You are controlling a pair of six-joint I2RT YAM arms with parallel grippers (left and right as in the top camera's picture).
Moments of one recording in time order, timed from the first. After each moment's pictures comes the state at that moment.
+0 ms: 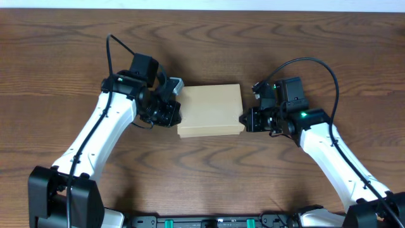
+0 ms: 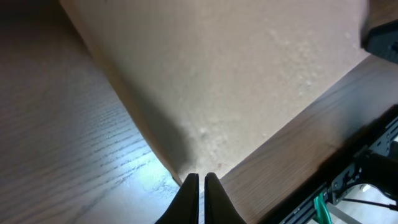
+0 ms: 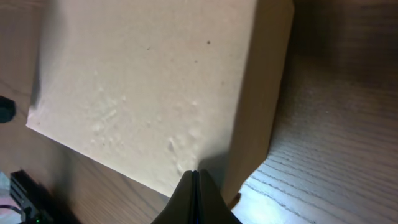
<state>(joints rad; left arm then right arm) -0.28 1.60 1.21 -0.99 0.51 0.02 0.25 1.42 0.88 -0.55 -0.49 0.27</state>
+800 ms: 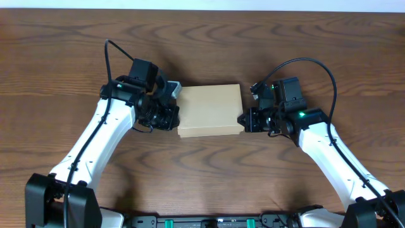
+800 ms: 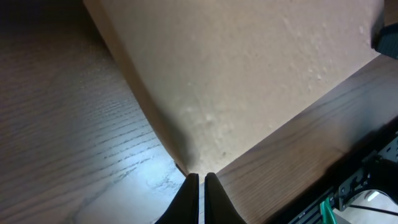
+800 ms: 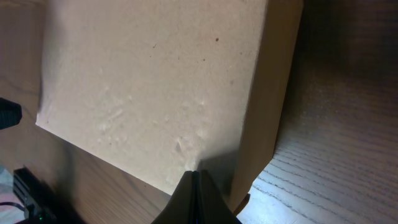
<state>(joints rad) -0.29 1.56 1.16 -0.96 0.48 -0.02 0.26 1.42 0.88 -0.55 -0.50 0.28</state>
